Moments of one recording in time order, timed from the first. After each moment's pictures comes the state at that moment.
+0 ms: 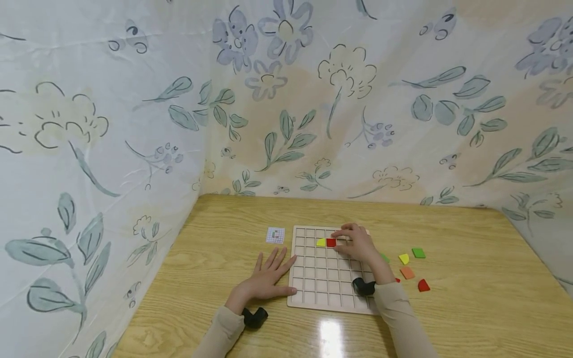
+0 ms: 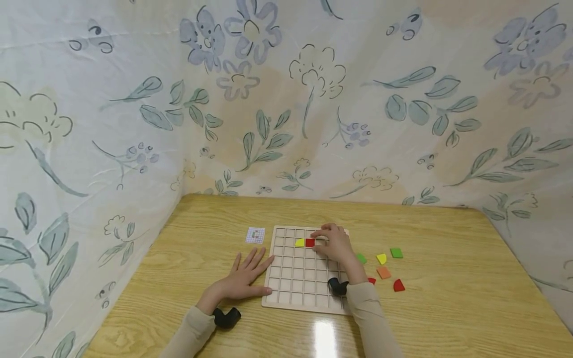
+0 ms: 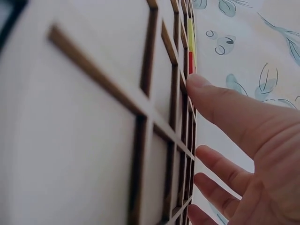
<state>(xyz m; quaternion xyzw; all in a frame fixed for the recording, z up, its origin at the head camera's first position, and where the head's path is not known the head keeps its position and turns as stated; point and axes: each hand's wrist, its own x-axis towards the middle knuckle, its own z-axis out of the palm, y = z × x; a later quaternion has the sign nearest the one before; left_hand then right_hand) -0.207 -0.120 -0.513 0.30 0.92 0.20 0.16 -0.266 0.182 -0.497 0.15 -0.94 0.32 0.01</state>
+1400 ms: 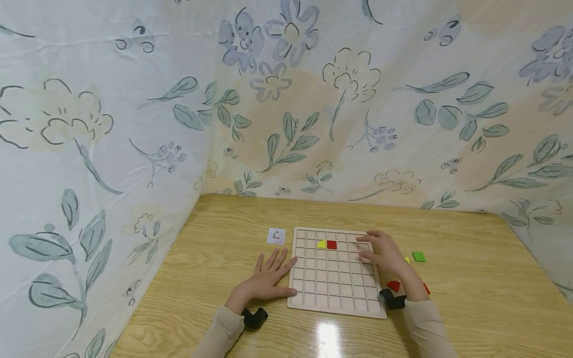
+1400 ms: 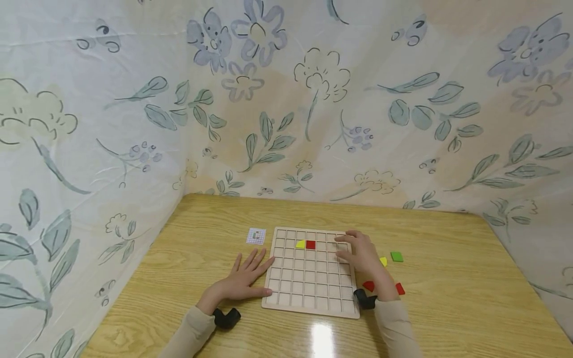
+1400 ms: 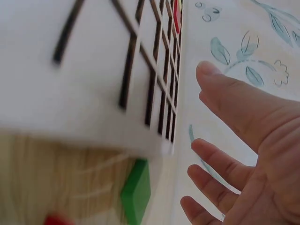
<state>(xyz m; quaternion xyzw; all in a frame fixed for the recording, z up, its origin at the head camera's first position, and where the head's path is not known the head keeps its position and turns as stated) -0.206 -0.122 -0.511 0.31 0.91 0.22 0.16 -0.237 0.233 -0.482 0.16 -0.94 0.30 0.04</state>
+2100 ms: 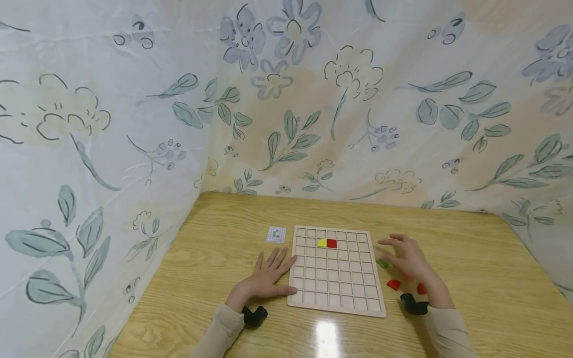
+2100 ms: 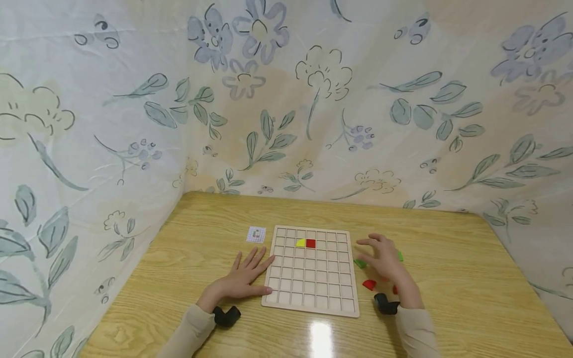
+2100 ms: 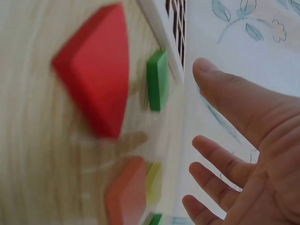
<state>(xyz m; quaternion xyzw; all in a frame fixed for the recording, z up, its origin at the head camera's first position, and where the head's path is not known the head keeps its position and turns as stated) -0.206 -0.122 -0.507 0.31 0.91 0.23 0.16 -0.226 0.283 -0.488 0.15 -0.94 0.31 0.06</state>
